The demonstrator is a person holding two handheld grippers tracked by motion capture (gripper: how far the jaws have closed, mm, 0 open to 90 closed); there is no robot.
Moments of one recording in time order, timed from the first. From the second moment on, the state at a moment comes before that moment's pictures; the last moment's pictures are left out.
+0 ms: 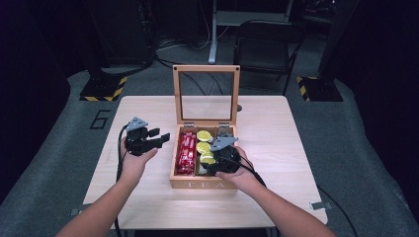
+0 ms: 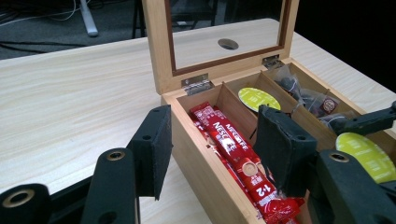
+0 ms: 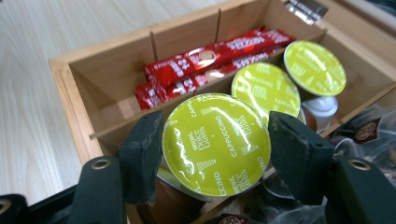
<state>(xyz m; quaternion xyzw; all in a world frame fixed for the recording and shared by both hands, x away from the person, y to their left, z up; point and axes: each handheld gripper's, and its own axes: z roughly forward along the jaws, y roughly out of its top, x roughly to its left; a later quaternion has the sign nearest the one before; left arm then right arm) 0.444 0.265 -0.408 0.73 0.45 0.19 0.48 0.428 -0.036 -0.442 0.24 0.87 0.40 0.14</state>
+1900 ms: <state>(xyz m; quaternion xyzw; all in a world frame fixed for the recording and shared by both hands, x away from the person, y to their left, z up) 0.447 0.259 -0.404 0.74 0.44 0.19 0.47 0.475 -0.154 -0.416 0.39 0.80 0.38 0.23</state>
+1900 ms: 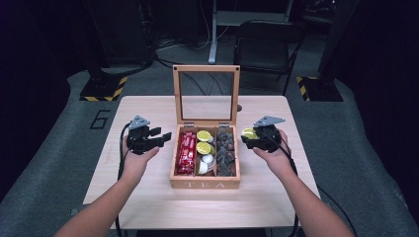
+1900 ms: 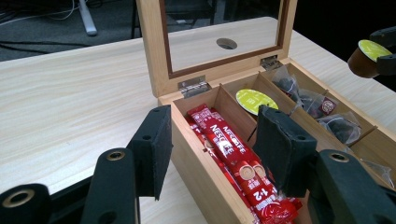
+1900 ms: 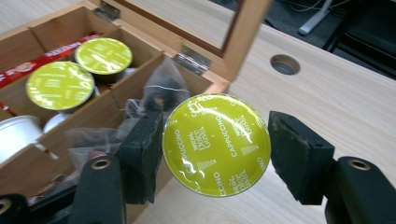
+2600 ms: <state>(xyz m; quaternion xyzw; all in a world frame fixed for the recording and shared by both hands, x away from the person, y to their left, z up) 0.449 0.253 -0.405 0.74 0.44 0.18 0.47 0.478 -0.200 -0.433 0.45 0.78 0.37 0.24</state>
